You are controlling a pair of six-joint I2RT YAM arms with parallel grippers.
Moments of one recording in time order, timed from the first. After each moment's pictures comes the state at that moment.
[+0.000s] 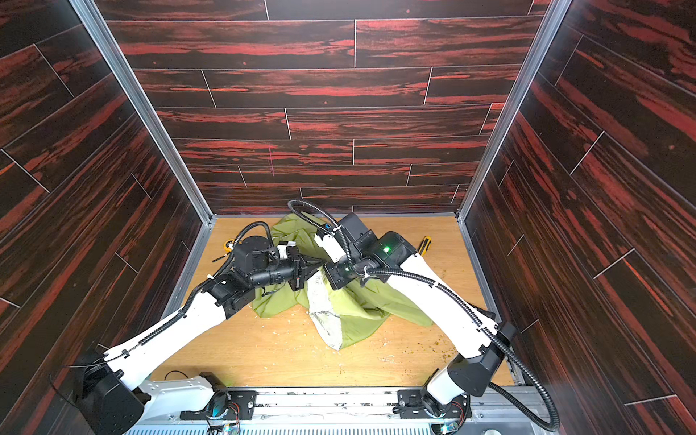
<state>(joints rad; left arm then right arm) -0.60 1.26 1.03 -0.05 0.50 -1.66 0.84 1.55 1.79 -1.17 -0.13 0.16</state>
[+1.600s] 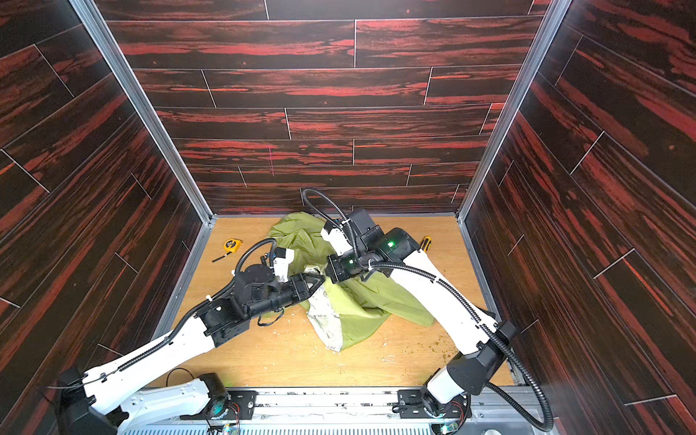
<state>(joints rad) -0.80 1.10 0.89 -0.12 0.14 -1.00 0.76 1.55 1.76 -1.12 -0.32 0.28</state>
